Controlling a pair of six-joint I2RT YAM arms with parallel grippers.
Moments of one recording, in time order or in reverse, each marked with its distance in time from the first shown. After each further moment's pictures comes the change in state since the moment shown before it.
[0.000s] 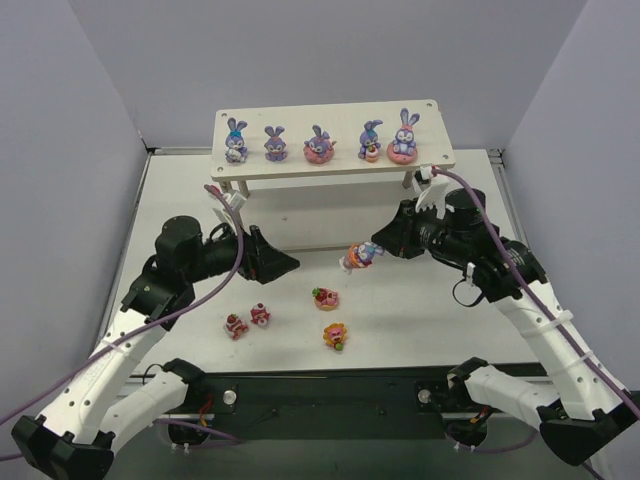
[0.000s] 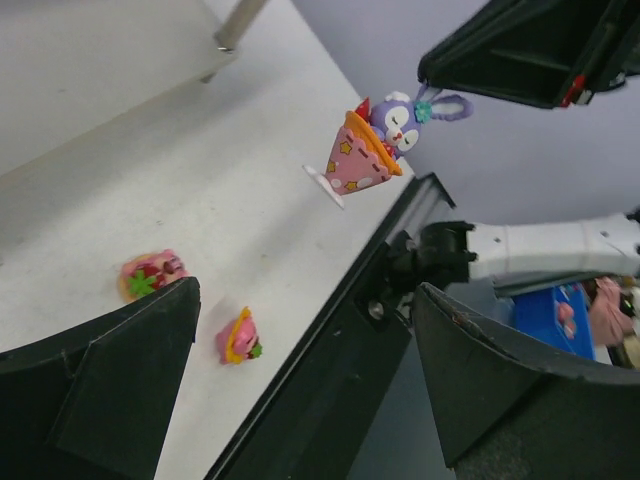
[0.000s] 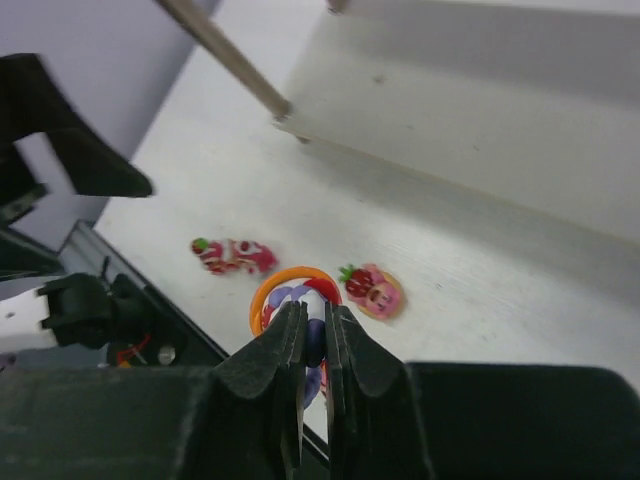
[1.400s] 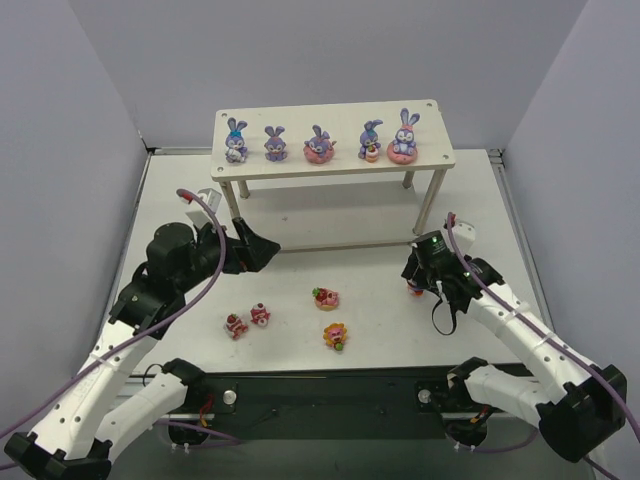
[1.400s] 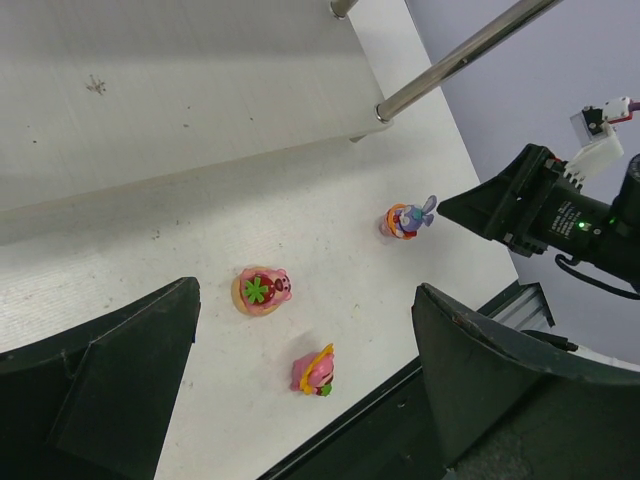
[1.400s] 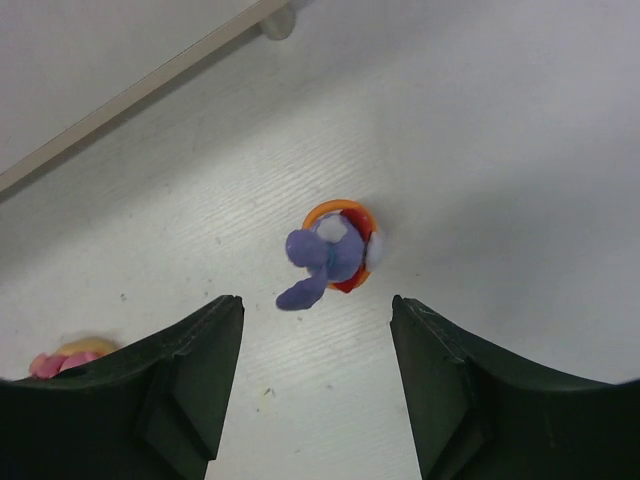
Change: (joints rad) left arm -0.003 -0.051 0.026 -0.118 -0.337 -0.020; right arm 0.008 -0.002 -0.332 -0.139 0.647 0.413
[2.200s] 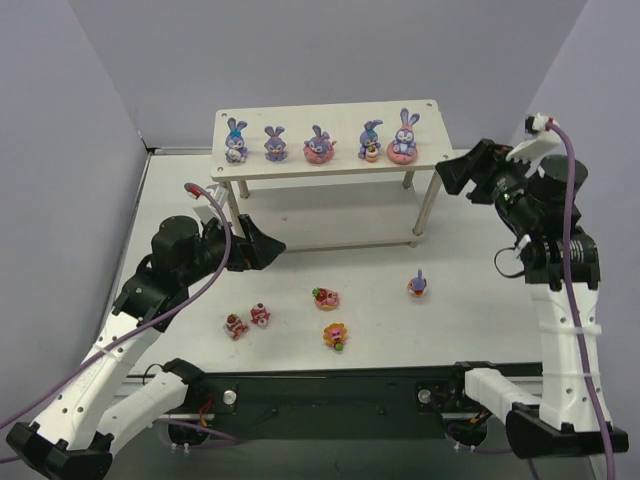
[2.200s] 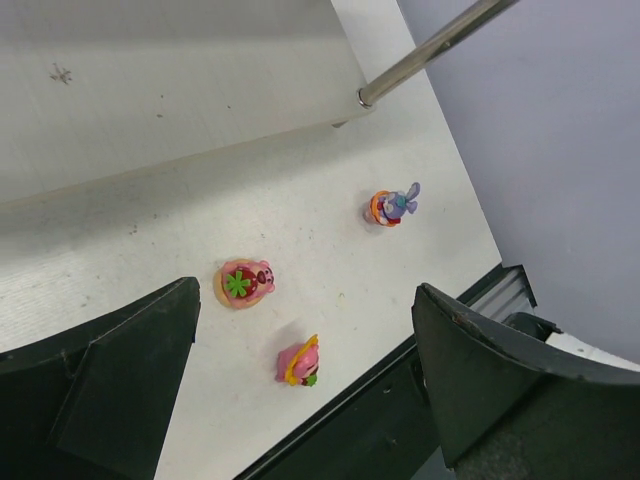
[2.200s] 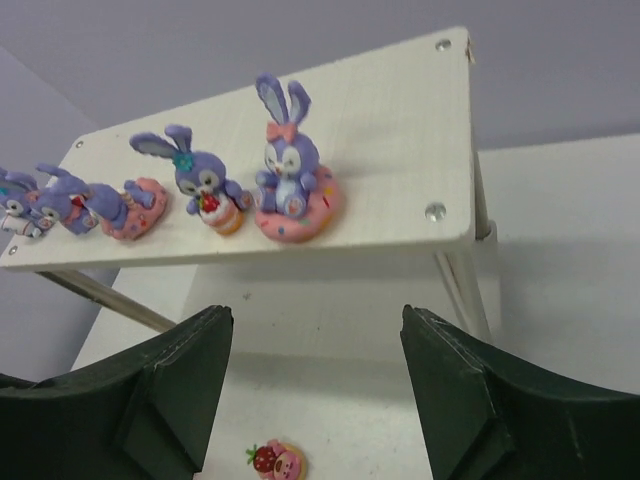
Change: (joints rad) left arm -0.004 0.046 0.035 -0.007 0.058 -0.012; right arm -0.483 0.070 0.660 0.213 -0.727 -0.433
